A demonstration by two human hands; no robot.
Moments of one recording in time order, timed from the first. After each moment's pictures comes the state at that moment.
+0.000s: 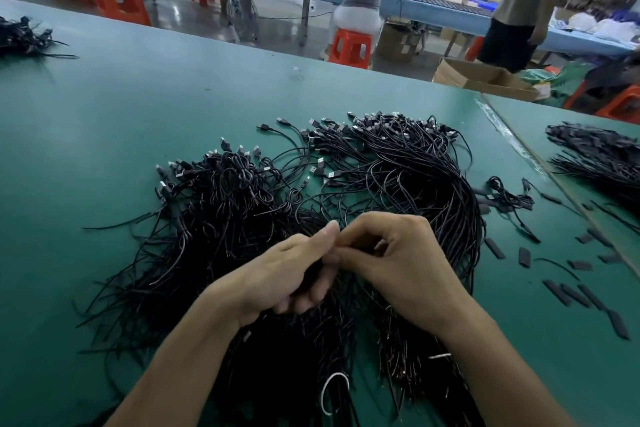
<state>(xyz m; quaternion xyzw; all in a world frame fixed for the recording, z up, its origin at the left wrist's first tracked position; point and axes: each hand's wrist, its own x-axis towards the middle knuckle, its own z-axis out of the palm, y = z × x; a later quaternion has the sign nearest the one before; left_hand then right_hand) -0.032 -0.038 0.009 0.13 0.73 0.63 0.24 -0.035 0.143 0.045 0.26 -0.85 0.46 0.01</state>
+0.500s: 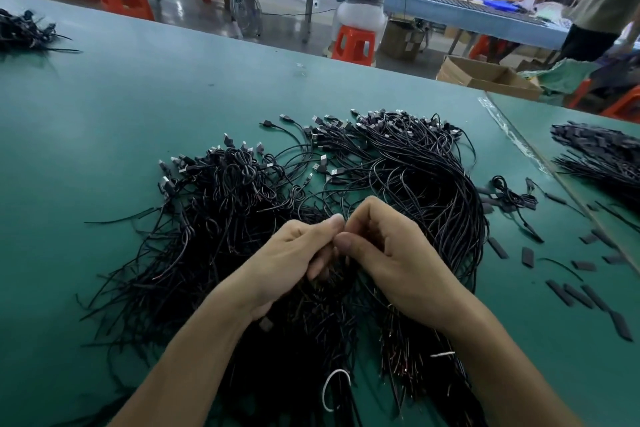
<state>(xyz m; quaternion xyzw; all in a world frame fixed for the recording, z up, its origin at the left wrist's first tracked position) -0.037 -0.031 0.004 0.11 0.67 0.72 0.15 -0.042 0.140 0.038 0.24 -0.84 0.48 -0.05</state>
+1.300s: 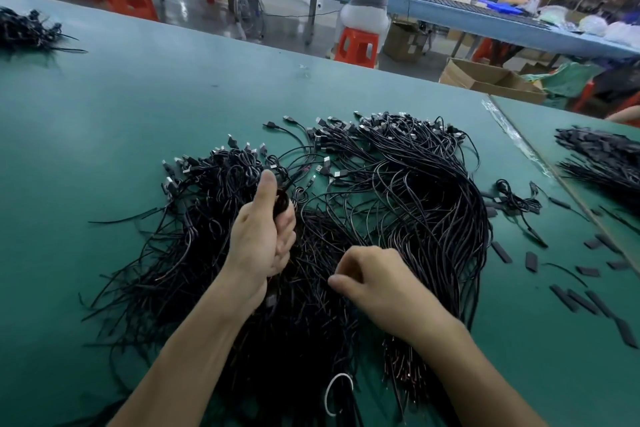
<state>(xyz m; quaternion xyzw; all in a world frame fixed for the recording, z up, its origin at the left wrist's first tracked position) -0.045 -0.043 0.004 -0.07 0.57 0.82 -0.02 -0.048 0.135 -0.004 0.14 -0.95 0.24 -0.11</state>
